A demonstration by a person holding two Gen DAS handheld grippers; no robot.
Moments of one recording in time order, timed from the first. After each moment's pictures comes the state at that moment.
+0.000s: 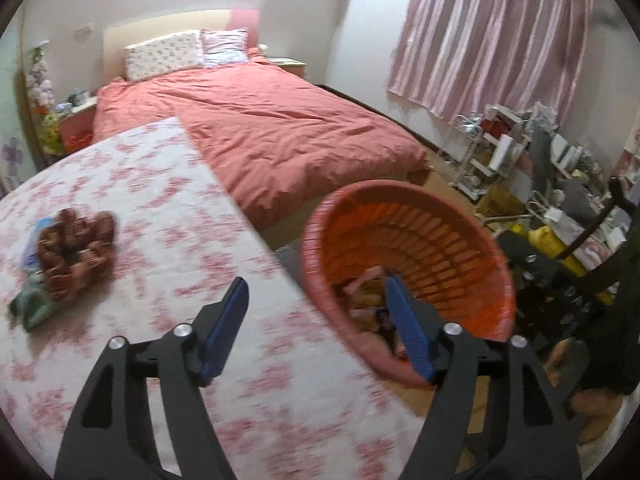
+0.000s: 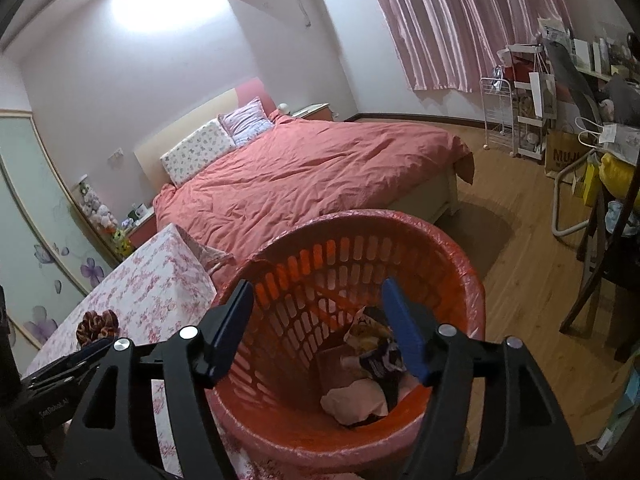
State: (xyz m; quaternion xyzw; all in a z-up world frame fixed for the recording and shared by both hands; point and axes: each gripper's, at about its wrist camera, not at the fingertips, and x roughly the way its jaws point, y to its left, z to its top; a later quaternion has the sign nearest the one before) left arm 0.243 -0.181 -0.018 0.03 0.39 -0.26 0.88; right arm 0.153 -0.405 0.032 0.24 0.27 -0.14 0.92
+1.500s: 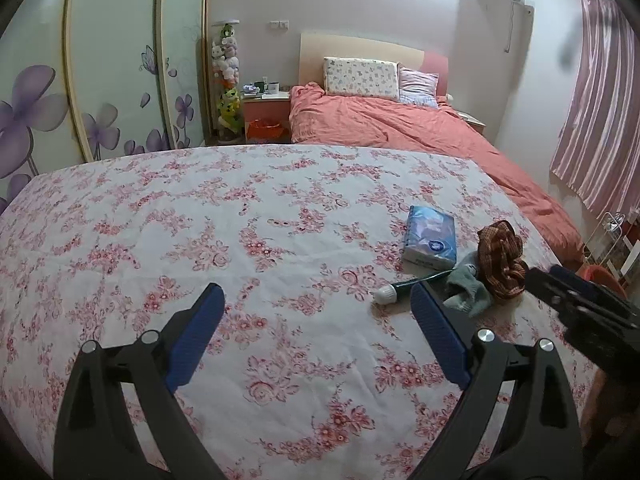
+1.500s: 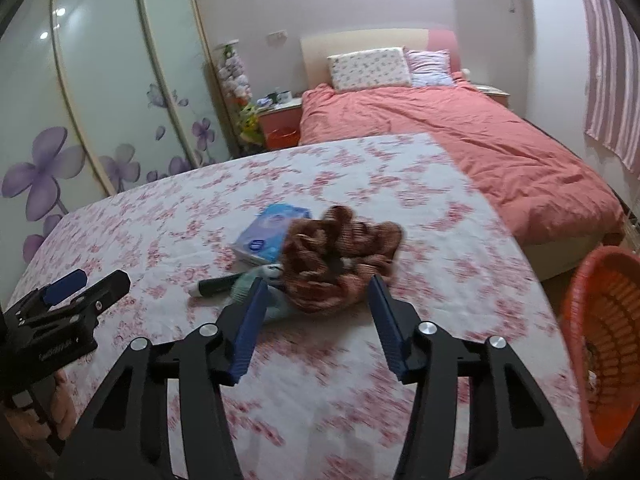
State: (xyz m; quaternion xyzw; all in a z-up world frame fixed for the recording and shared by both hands) left arm 0.261 0.141 -0.011 -0.04 0.34 0.02 0.94; right arm 0.271 -0.098 0.044 0.06 0.35 0.13 0.92
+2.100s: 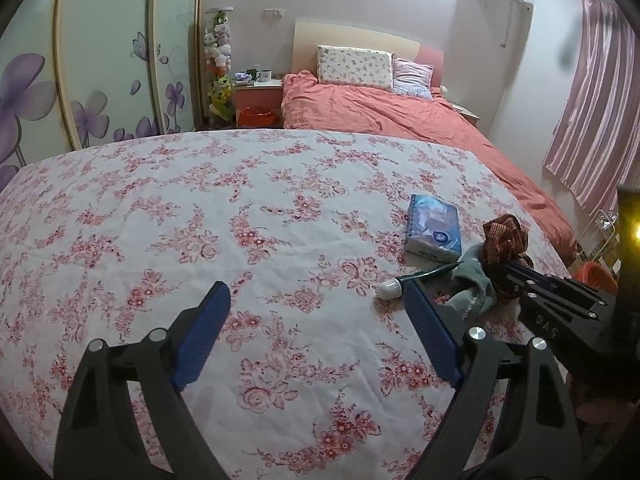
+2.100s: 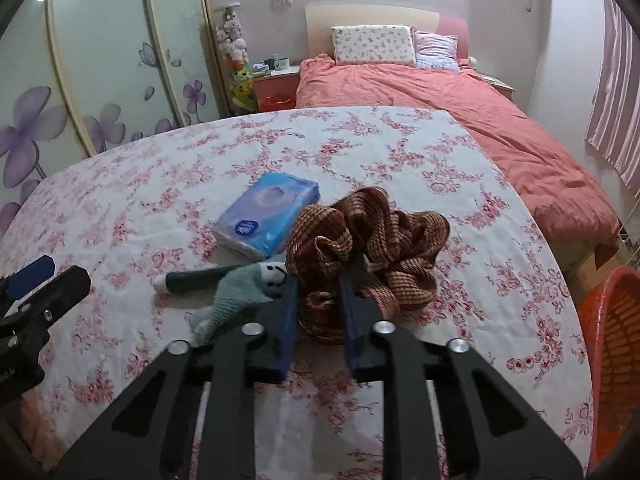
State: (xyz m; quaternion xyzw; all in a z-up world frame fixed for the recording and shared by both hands) left arm 0.274 0.144 -0.026 -0.05 0.36 0.00 0.93; right arm 0.296 -0.080 0.022 0.01 0.39 0.10 0.91
